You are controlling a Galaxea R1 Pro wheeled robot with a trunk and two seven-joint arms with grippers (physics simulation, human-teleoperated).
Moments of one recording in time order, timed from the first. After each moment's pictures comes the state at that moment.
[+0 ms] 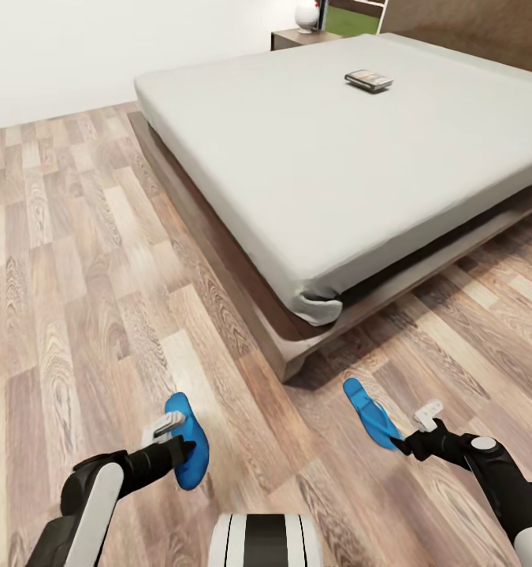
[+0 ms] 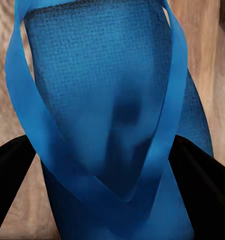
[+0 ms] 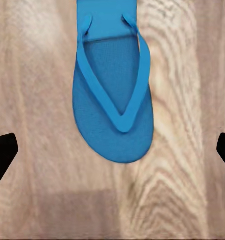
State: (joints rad) left arm -0.20 -0.06 0.11 -1.59 0.58 1.01 0.17; right arm -0.52 -0.30 -0.21 -0.80 0.44 0.17 0.67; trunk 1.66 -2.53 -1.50
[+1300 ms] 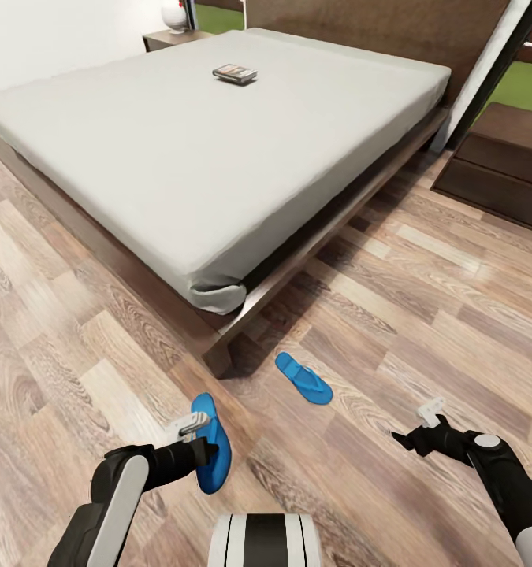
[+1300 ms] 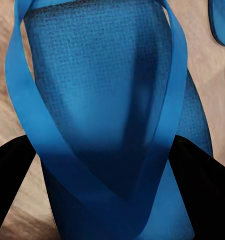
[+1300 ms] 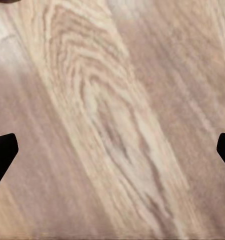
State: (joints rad) left arm -0.24 -0.08 0.00 -1.54 0.58 1.04 0.16; right arm -0.52 -0.30 -0.23 -0.82 0.43 0.17 0.67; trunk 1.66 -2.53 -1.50
